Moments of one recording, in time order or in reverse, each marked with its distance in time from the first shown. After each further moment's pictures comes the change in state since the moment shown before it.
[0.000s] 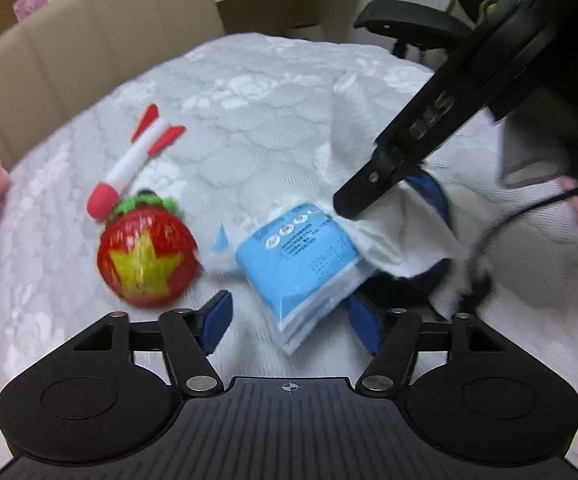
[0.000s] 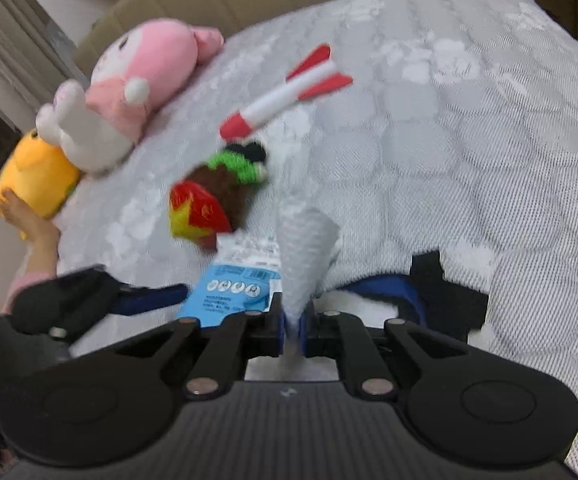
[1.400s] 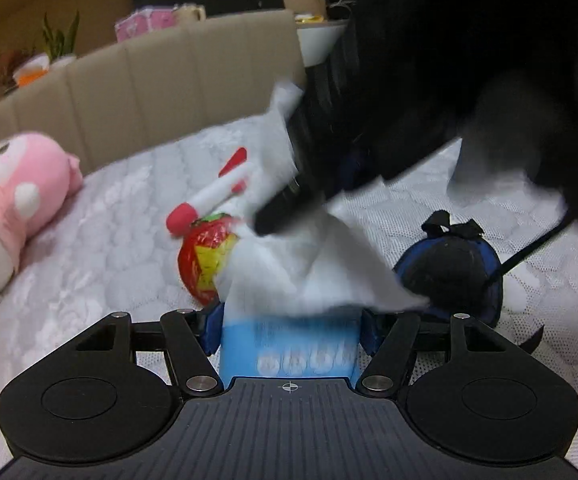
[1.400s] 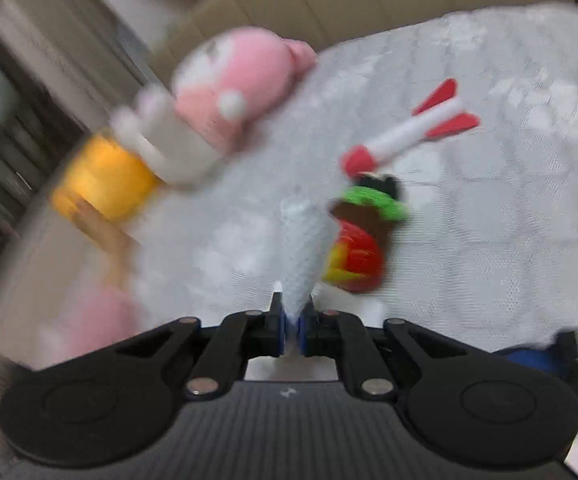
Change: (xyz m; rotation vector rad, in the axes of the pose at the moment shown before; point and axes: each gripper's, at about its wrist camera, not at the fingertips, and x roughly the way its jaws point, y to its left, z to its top) left arm -0.020 0.024 -0.028 -0.191 -0.245 0.200; right arm 0.030 0.064 0.032 -0.127 -0.048 0.121
